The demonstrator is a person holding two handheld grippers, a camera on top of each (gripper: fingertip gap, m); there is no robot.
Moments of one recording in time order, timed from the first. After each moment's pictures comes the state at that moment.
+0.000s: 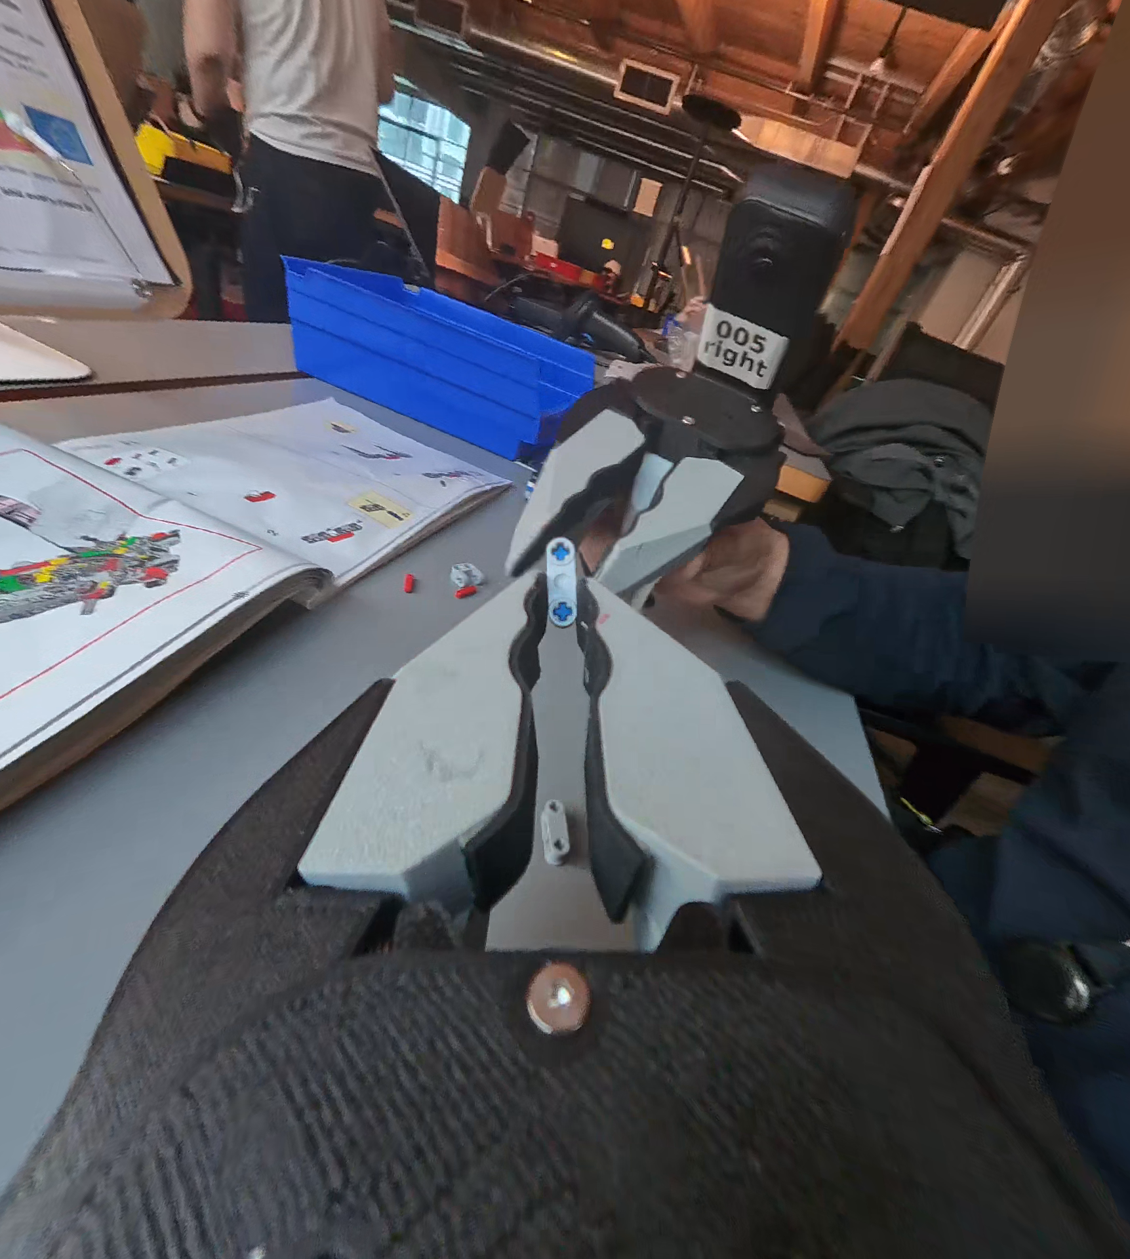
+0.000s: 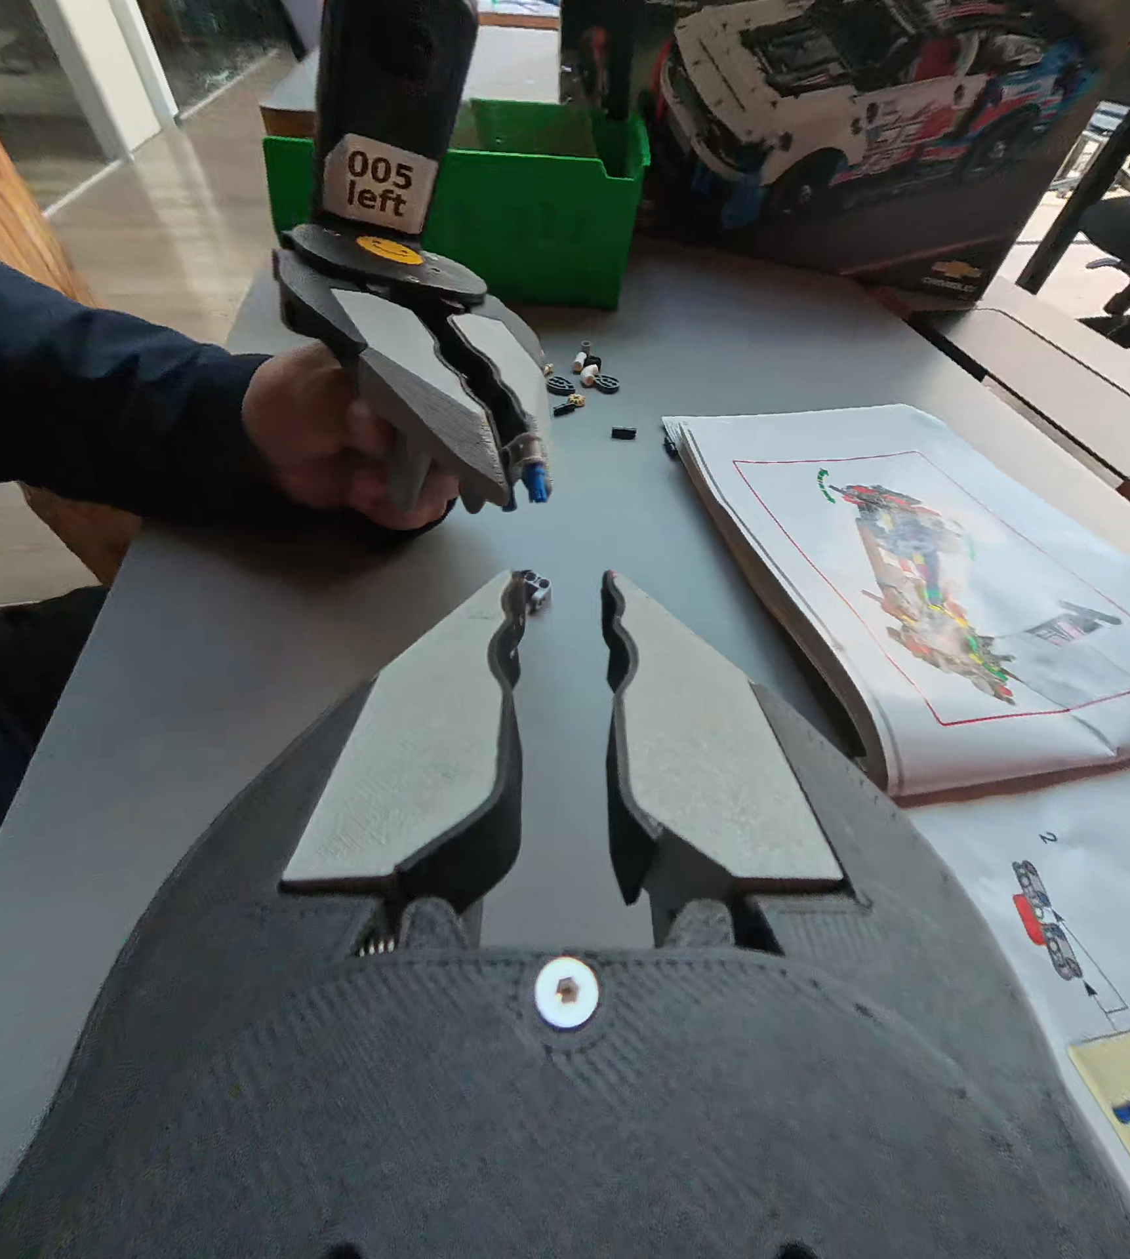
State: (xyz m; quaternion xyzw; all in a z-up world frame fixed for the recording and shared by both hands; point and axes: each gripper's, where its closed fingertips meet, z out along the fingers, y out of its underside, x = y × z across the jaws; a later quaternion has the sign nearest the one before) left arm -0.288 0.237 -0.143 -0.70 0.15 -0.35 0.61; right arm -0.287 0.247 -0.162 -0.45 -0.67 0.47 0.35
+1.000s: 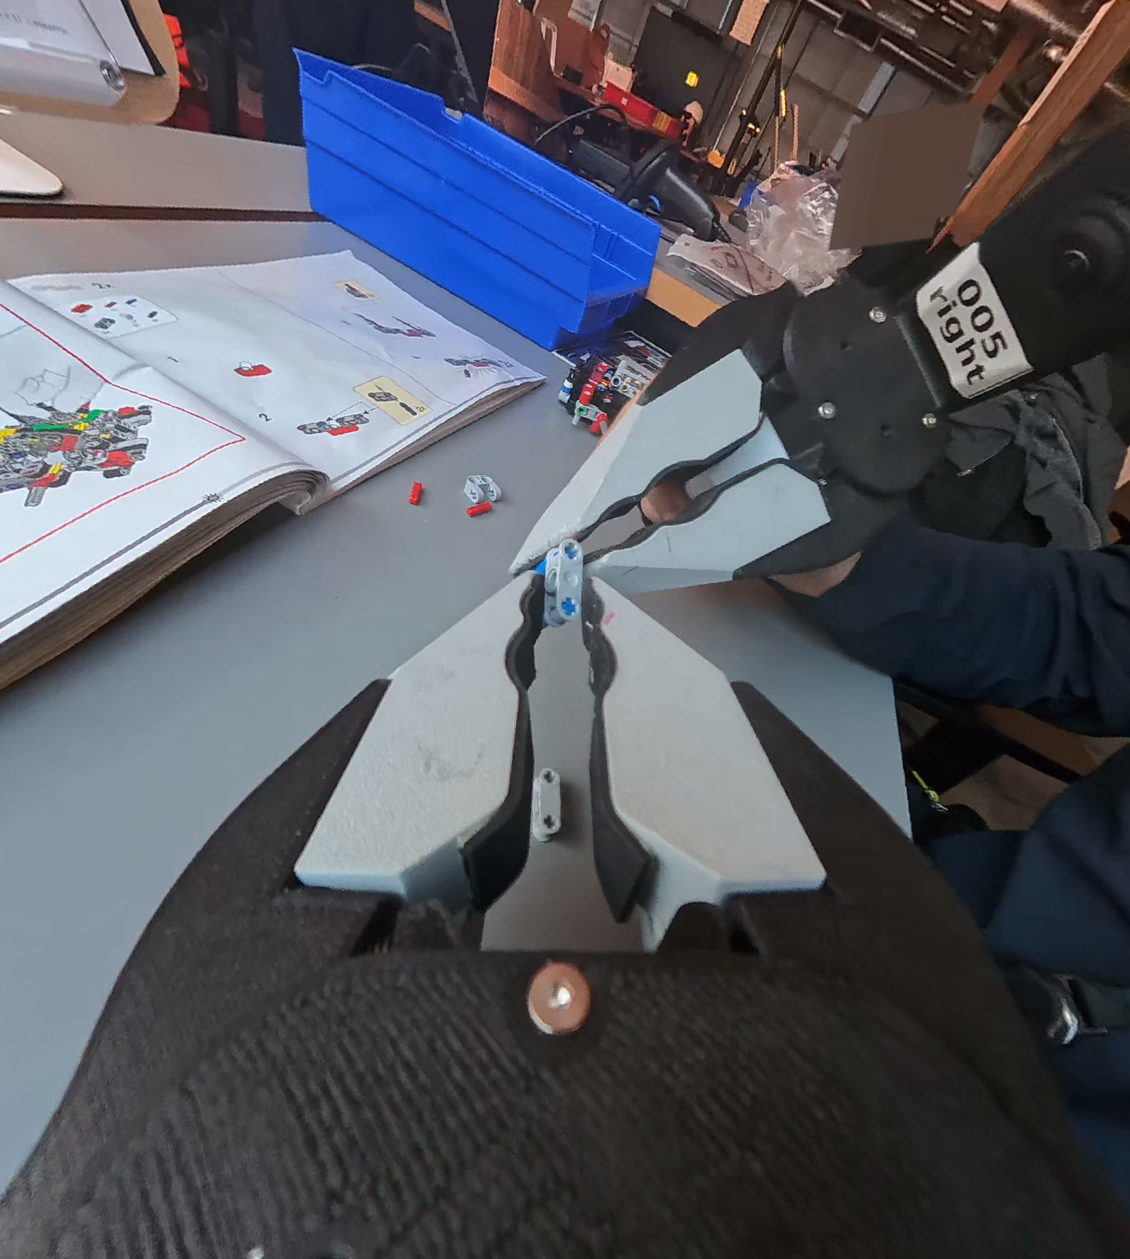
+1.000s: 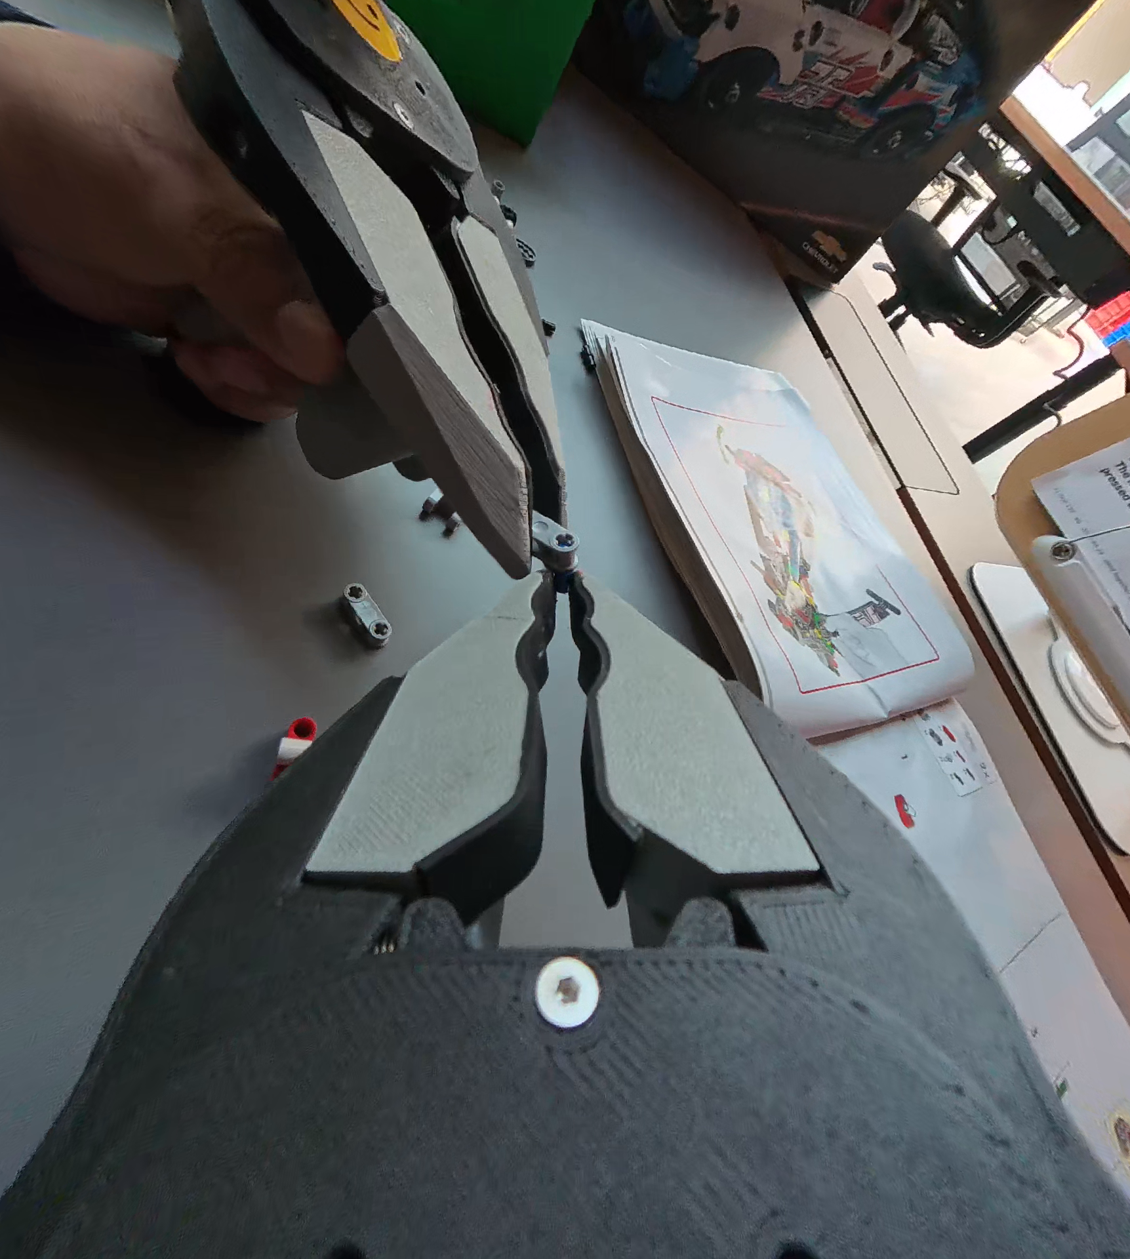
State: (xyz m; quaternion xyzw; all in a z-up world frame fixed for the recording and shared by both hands) left arm -0.273 0.249 -0.172 -0.77 0.13 -0.32 0.53; right arm -0.290 0.253 -0.183 -0.43 -0.73 0.27 0.45
